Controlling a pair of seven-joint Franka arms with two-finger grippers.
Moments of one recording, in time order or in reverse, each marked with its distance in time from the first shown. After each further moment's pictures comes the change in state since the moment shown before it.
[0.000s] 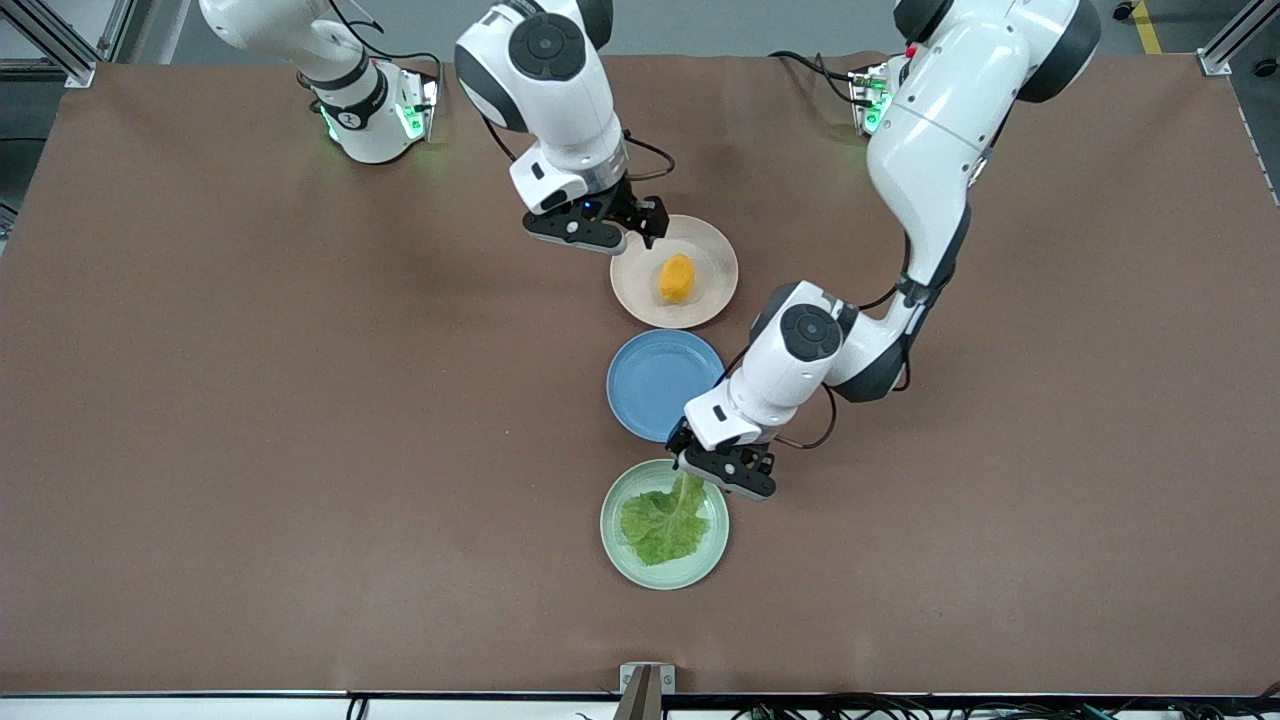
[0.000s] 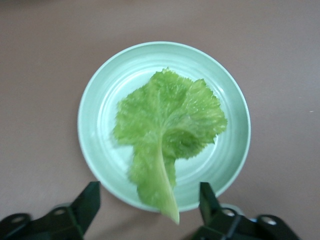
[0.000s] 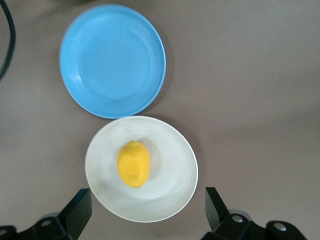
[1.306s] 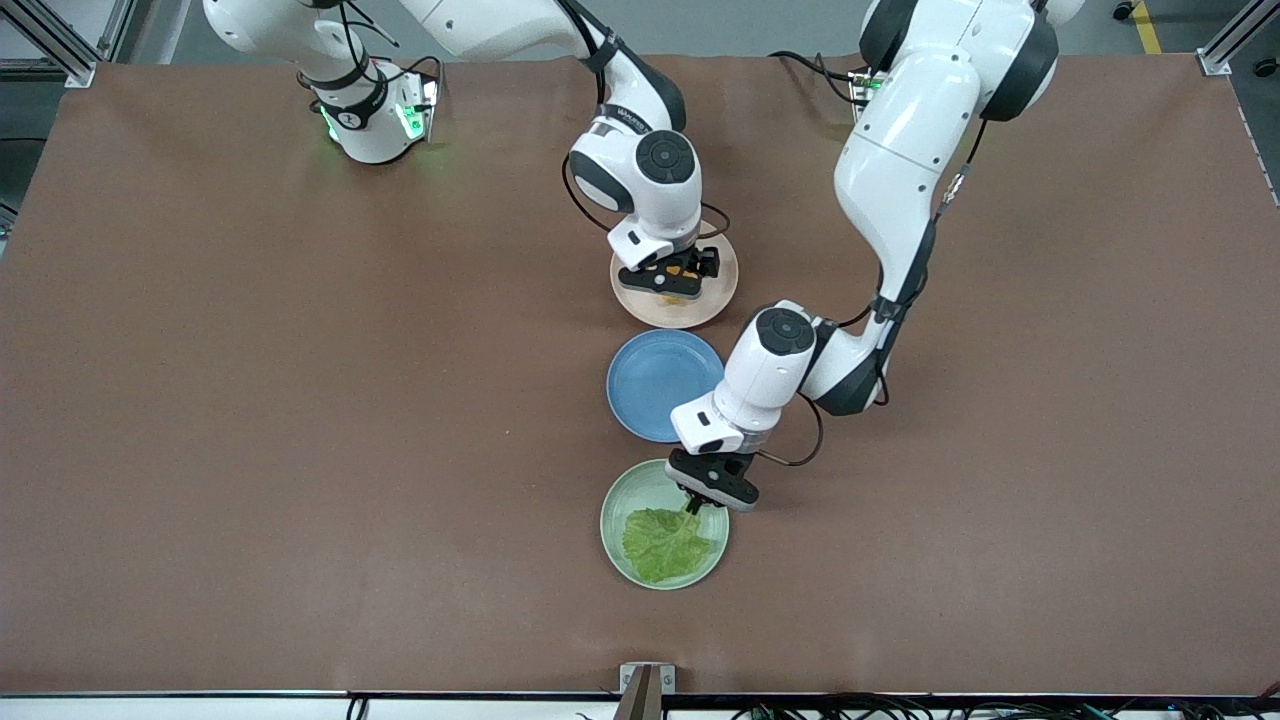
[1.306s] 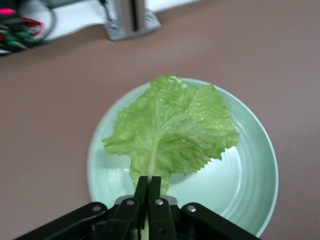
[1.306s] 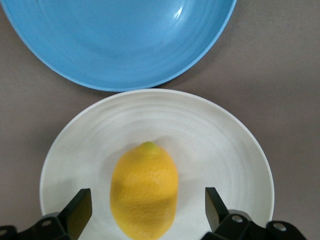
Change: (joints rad) left arm -0.075 0.023 0.126 0.076 0.017 0.039 -0.027; right arm 0.126 0.407 -0.008 0.168 -0.082 0.175 0.041
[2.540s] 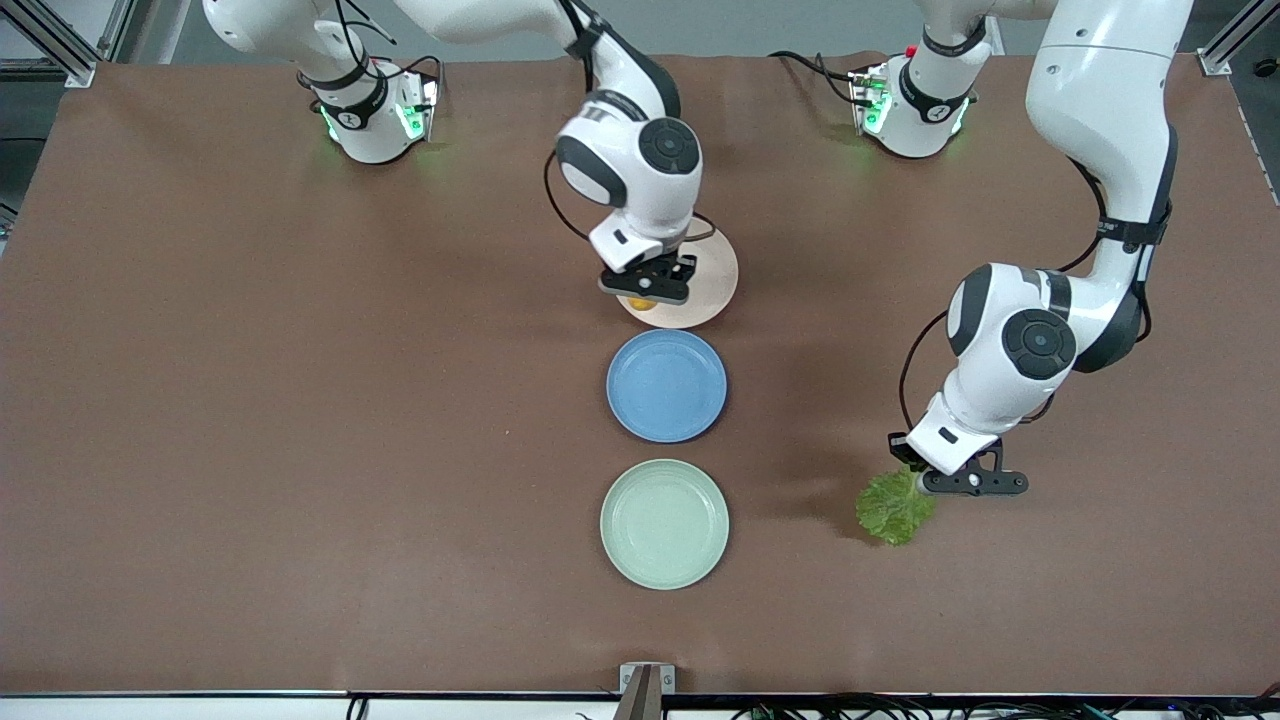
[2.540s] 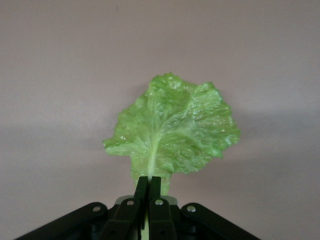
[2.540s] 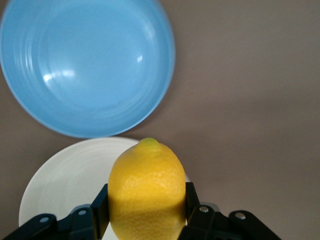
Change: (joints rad) left arm 0.347 -0.381 0.002 -0.464 0.000 -0.297 -0.028; right arm -0.057 -0.153 -0.046 0.064 -0.097 -0.322 -0.088
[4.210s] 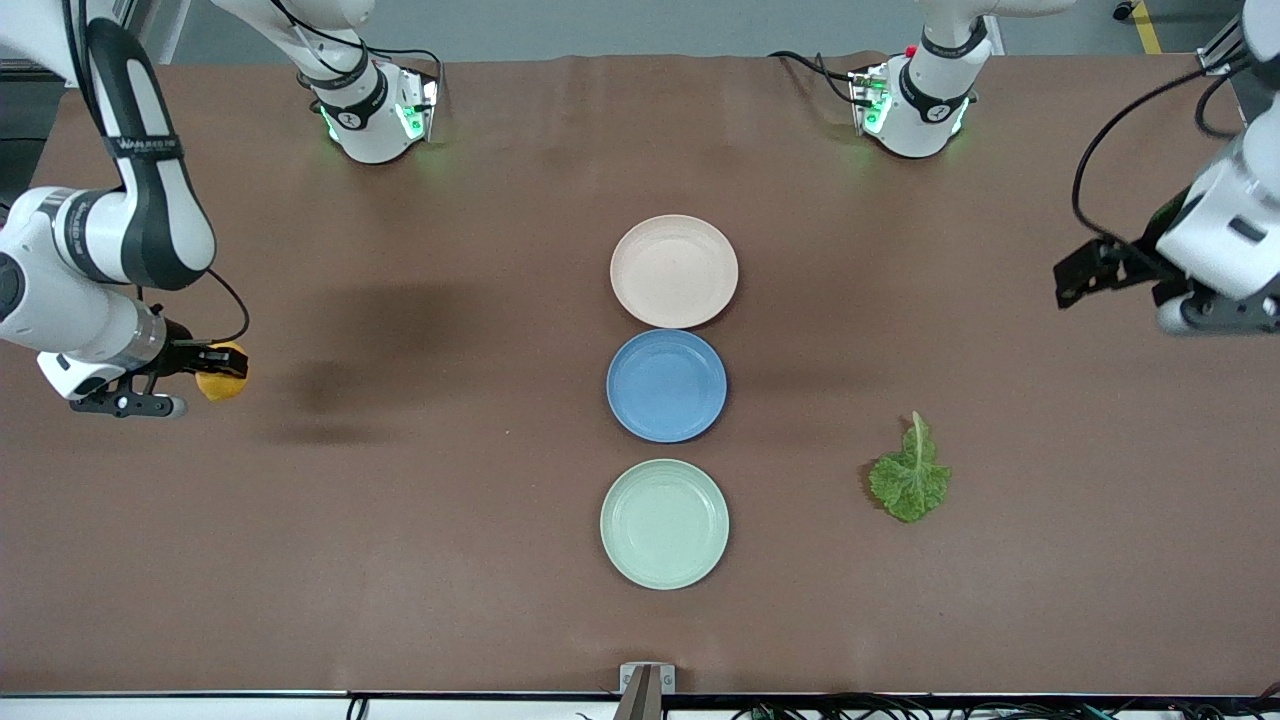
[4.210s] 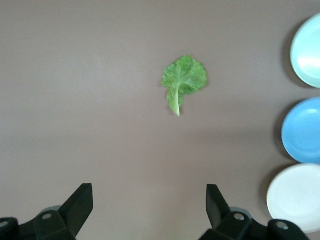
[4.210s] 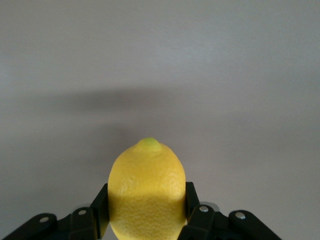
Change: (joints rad) left arm 0.074 -0.424 -0.006 0.422 -0.058 -0.998 0.148; right arm -1.088 -0.221 -0.007 -0.414 0.000 0.197 -1.187
